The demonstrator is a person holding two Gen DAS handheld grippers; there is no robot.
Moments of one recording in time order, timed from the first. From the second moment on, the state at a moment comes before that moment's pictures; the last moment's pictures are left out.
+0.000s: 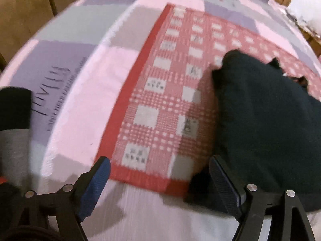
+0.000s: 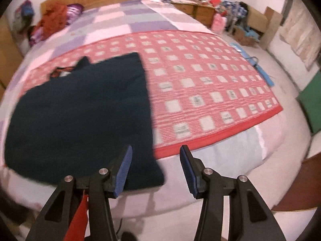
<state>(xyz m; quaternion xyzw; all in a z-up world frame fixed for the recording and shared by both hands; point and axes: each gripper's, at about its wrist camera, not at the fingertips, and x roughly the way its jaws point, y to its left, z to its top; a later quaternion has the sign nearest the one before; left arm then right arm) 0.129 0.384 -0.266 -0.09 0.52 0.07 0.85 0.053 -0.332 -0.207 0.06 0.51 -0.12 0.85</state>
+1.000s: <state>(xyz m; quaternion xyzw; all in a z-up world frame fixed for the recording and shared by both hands) -0.066 0.105 -0.035 -0.01 0.50 -0.03 0.87 -0.112 -0.139 -0.008 0.02 0.49 0.00 0.87</state>
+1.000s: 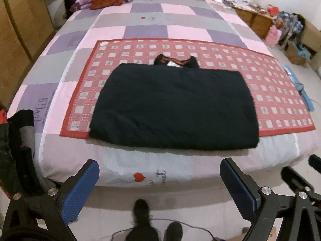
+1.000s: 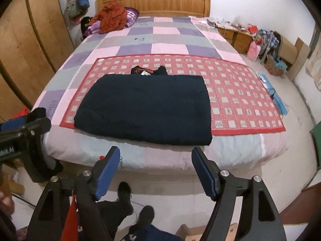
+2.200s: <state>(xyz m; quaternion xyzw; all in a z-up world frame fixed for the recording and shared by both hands) -0.051 0.110 -0.034 0.02 0.51 -0.04 0.86 -0.101 -0.116 -0.006 0.06 0.54 -0.04 0.84</state>
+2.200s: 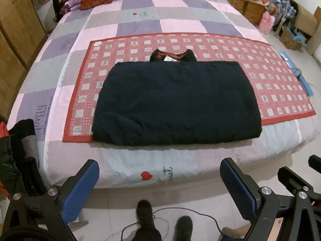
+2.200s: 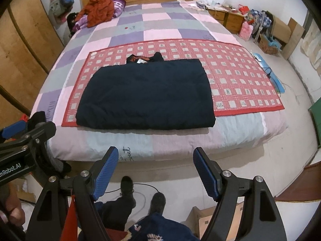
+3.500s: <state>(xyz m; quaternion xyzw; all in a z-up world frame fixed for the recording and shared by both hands) -0.038 0.104 -0.042 0.04 0.52 -0.04 0.85 -0.098 -0.126 -0.015 0.06 0.55 -0.03 0.83</state>
